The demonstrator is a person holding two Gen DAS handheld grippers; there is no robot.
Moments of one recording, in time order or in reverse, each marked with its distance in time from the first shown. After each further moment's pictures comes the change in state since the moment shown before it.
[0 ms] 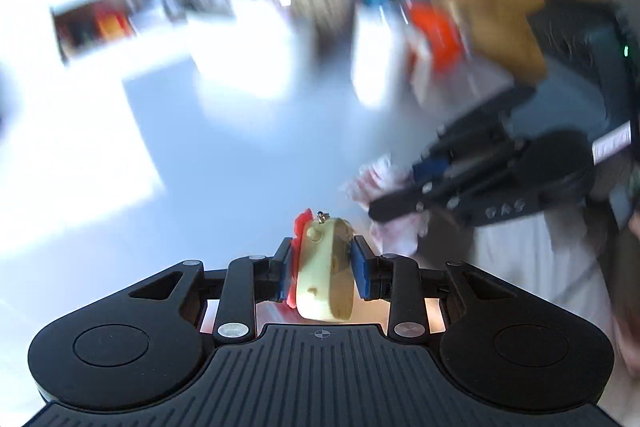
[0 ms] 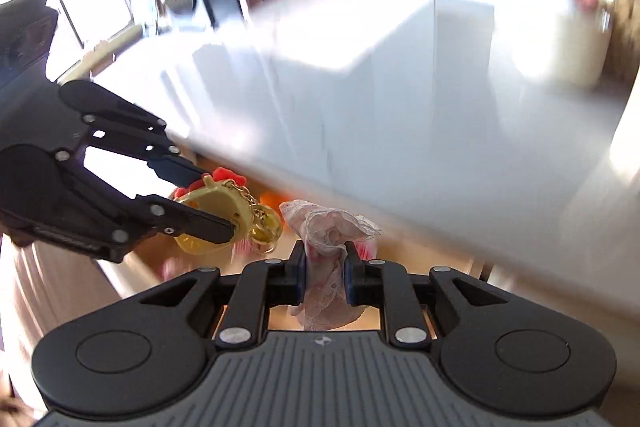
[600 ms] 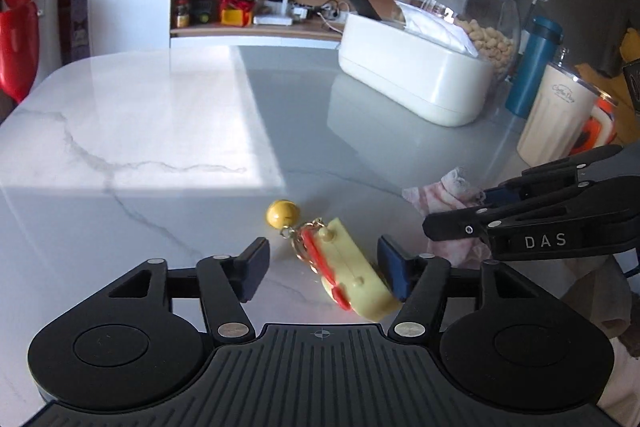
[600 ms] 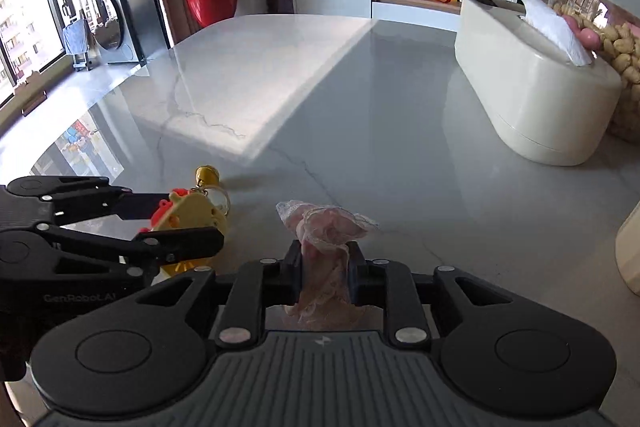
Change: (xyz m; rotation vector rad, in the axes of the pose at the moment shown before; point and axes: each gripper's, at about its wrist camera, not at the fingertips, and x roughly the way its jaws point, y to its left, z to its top) left arm 0.101 0.107 -0.048 -0.305 -0.065 0.202; right arm 0.135 -0.036 0.039 0.084 0.038 -0.168
